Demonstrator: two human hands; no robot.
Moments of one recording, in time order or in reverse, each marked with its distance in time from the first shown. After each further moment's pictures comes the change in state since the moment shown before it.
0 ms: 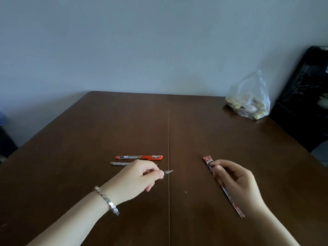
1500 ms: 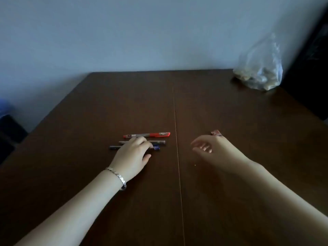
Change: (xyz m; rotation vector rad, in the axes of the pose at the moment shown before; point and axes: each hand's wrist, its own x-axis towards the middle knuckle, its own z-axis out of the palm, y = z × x) left_hand 0.019 -0.079 0.010 0.643 0.173 0.140; right_hand 0.034 0.017 0.034 -0.603 -0.427 -0.080
